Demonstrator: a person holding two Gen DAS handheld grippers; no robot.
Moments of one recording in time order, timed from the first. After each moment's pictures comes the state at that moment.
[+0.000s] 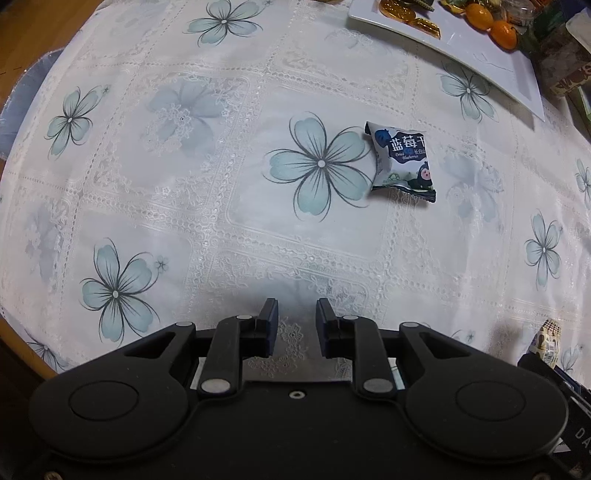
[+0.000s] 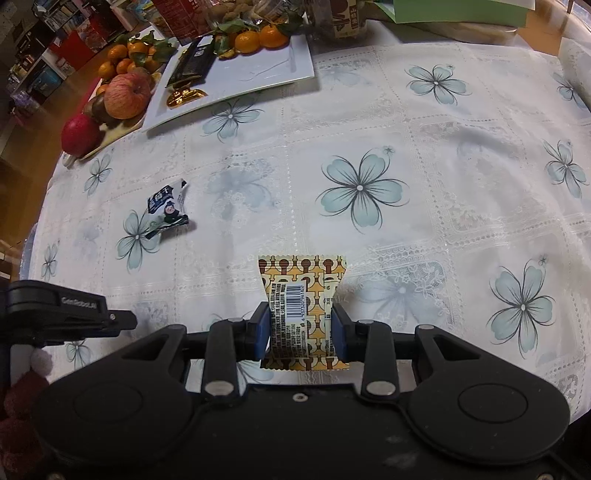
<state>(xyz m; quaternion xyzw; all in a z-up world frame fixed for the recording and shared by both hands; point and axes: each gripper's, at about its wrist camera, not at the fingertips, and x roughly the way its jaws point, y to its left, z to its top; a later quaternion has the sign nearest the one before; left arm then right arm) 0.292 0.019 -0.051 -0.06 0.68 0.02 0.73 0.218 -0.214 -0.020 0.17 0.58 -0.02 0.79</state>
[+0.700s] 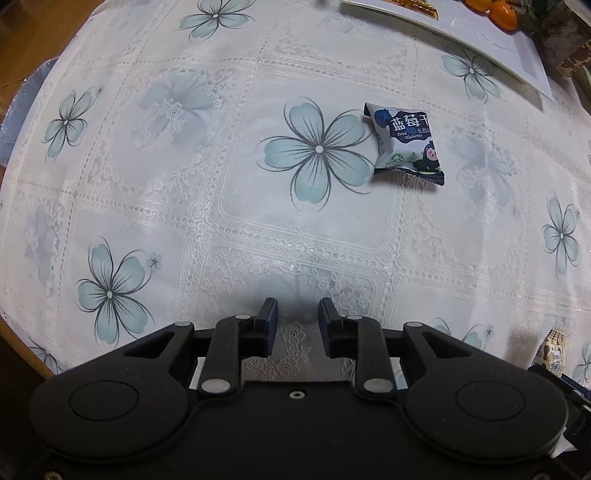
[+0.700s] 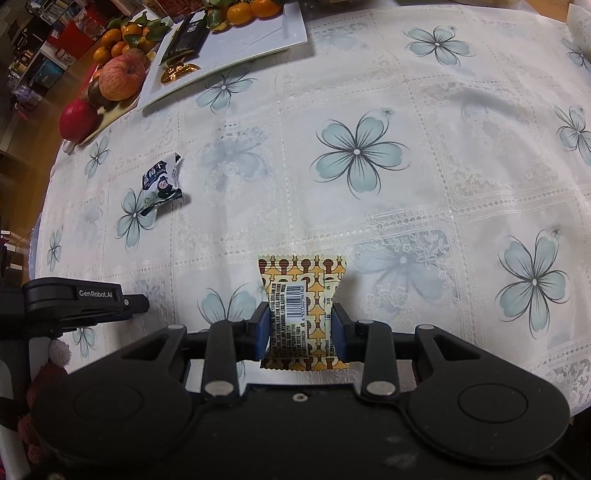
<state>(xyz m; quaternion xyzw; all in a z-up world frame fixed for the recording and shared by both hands) 0.287 0.001 -0.067 -0.04 0.68 0.03 0.73 0.217 -0.226 -0.037 0.19 0.62 -0.01 0.76</state>
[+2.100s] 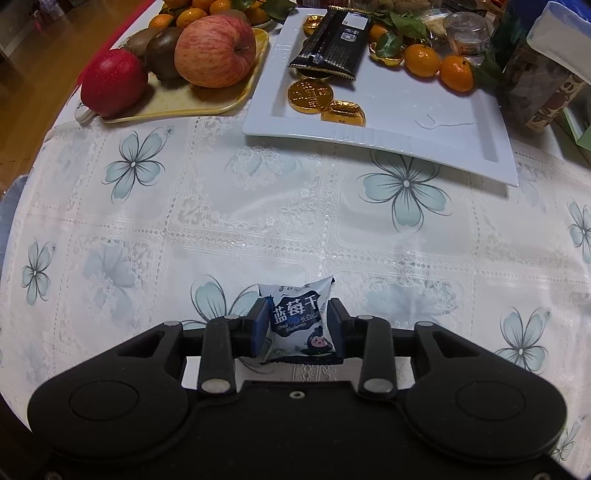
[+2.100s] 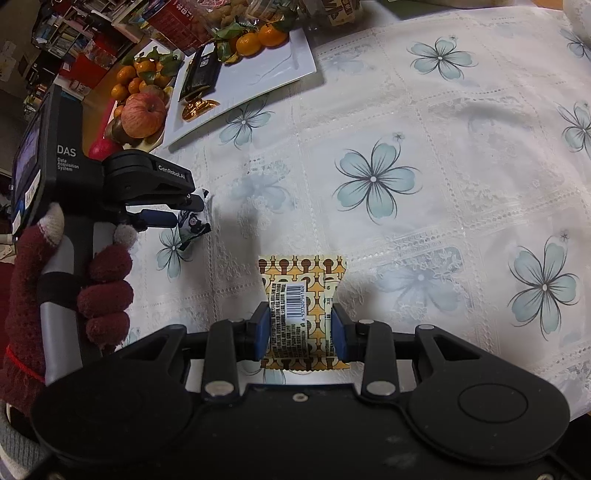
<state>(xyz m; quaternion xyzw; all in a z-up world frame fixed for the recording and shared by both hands) 0.372 -0.057 -0.043 0.01 0.61 0.02 0.79 0.224 -0.245 -0.012 0.26 0.59 0.01 0.76</state>
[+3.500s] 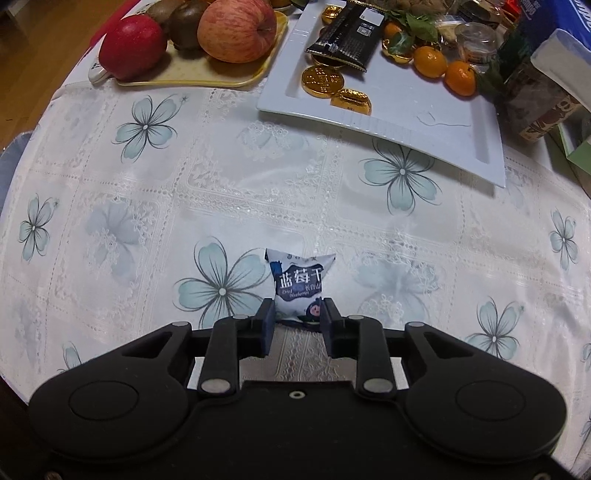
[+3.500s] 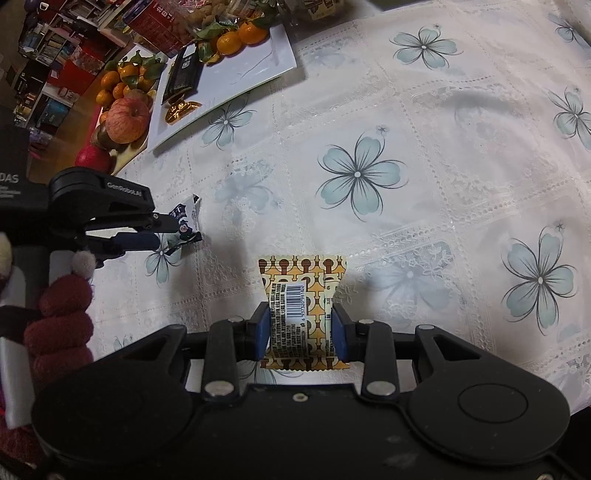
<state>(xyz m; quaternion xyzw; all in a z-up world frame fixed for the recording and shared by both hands) 0.363 -0.049 -0.031 -0.04 0.63 0.02 0.77 0.226 -0.252 -0.018 0.27 0.60 0.00 0.75</state>
